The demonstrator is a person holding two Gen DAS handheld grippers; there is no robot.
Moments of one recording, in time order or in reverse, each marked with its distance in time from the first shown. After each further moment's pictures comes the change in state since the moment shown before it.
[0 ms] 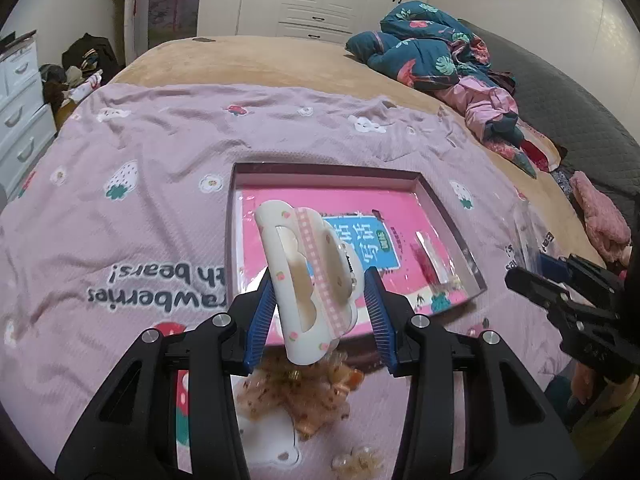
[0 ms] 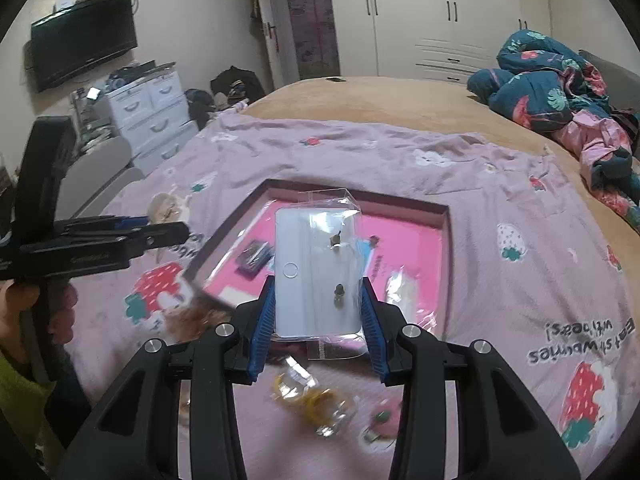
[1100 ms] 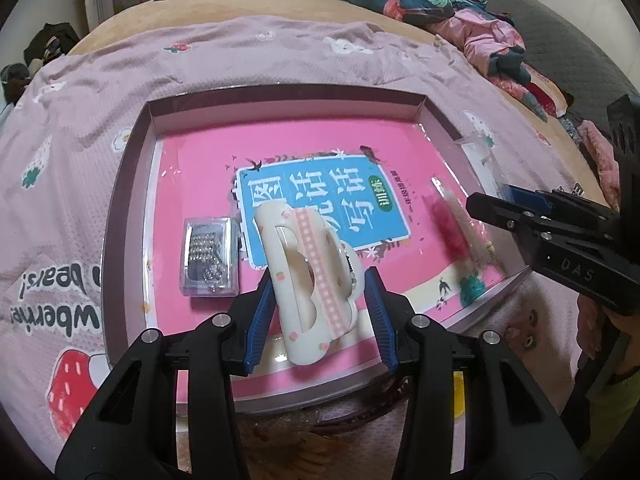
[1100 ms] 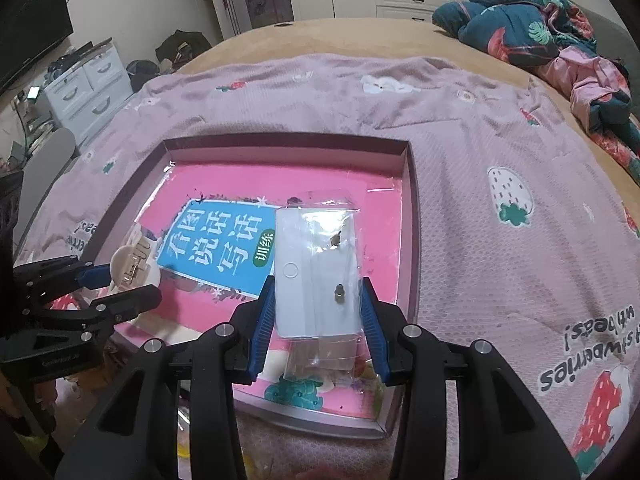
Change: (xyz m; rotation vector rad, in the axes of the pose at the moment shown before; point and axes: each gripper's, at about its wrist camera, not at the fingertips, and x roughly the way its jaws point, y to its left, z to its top) left arm 0.121 -0.028 -0.011 0.077 0.197 -0.019; right arm 0.115 -0.069 -0.008 0.105 0.207 -0.084
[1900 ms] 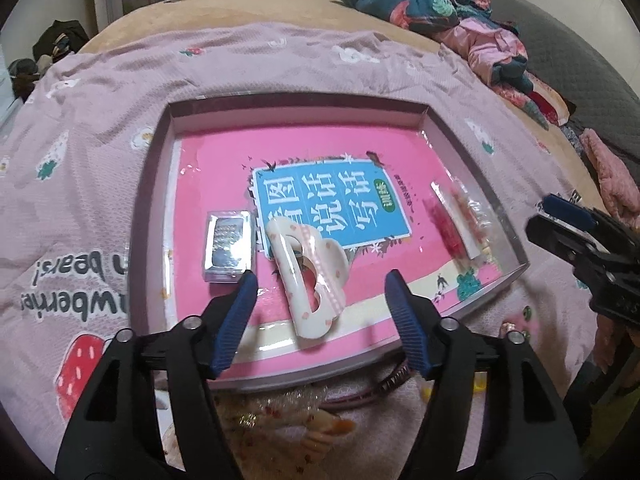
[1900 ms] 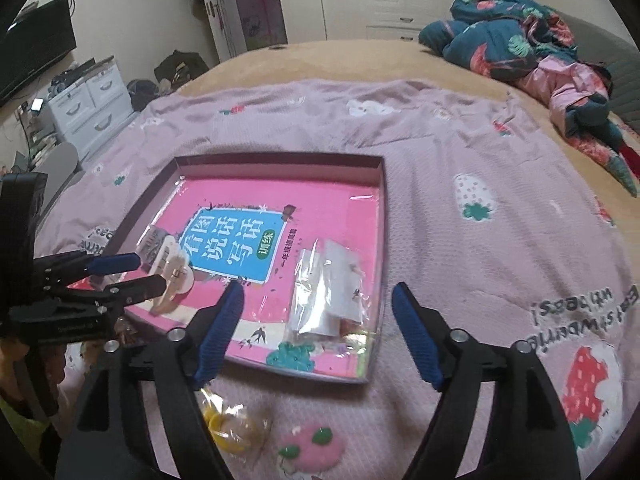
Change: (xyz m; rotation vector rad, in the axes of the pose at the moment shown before) left arm -0.022 0.005 -0.005 -0.025 -0.030 0.012; right arm -0.065 -0.005 -0.024 0.017 -0.119 -0.024
